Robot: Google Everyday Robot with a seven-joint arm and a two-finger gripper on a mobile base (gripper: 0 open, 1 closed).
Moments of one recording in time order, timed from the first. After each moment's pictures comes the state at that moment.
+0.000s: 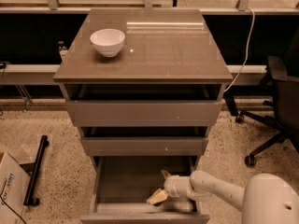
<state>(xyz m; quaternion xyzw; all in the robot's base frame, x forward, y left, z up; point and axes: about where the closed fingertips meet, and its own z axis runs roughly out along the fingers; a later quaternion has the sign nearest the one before) 0.556 -0.045 0.224 -0.42 0.78 0.32 0.34</state>
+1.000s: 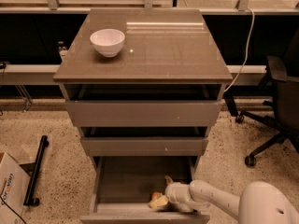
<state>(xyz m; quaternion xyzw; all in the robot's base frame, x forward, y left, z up) 0.555 -0.062 0.163 -0.38 0.81 0.28 0.34</state>
